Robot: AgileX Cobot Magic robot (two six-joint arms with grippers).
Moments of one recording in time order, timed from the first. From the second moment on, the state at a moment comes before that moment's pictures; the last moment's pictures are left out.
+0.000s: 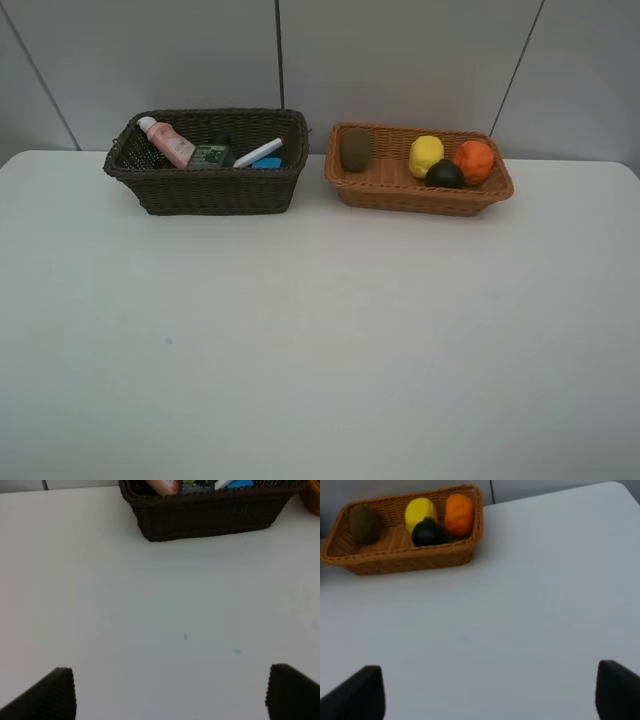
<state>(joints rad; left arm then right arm) -0.13 -0.01 -0.51 0.01 1.07 -0.01 0.04 0.00 -0.56 -0.08 1.15 0.19</state>
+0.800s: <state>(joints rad) -0.13 -0.01 -0.51 0.01 1.07 -0.01 0.04 0.00 -0.52 0.01 1.07 0.10</state>
